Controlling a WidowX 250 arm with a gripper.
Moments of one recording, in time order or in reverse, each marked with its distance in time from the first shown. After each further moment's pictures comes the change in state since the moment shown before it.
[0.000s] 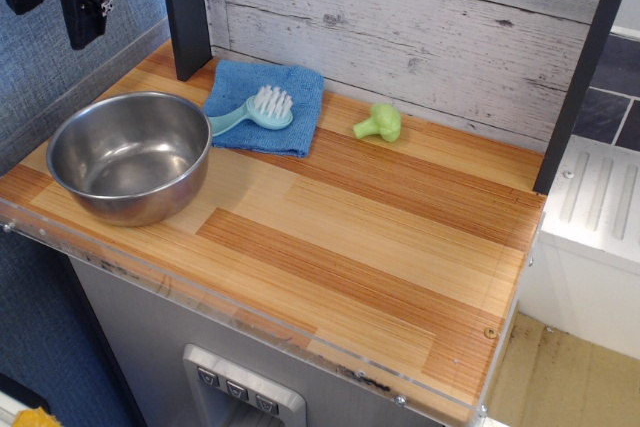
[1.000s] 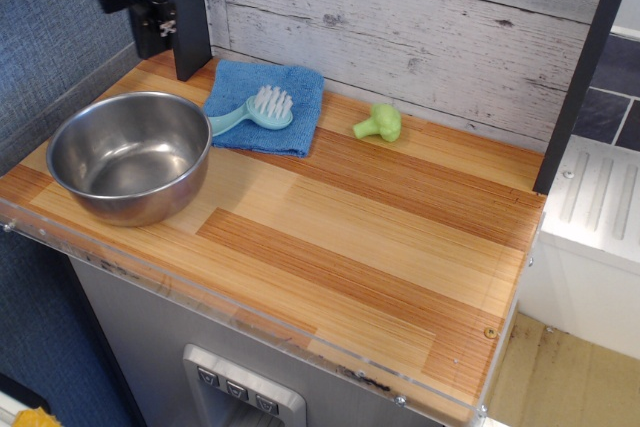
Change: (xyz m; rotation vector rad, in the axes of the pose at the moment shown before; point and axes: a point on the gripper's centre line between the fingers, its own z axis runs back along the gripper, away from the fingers) arm 0.038 -0.050 -0.003 -0.036 -0.106 -0.406
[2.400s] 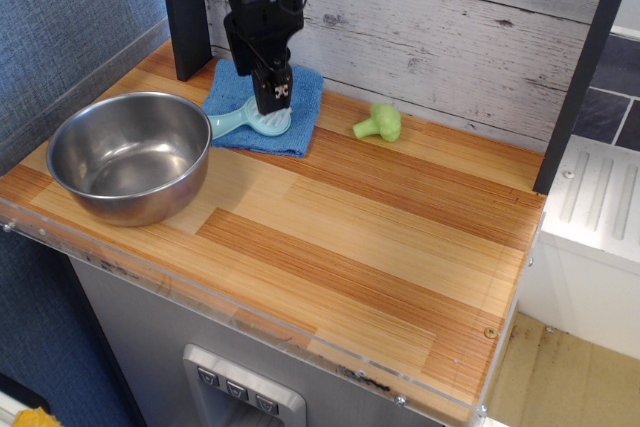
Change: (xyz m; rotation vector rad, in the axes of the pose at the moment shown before) arm 0.067 -0.048 -0.076 -0.145 -0.026 -0.197
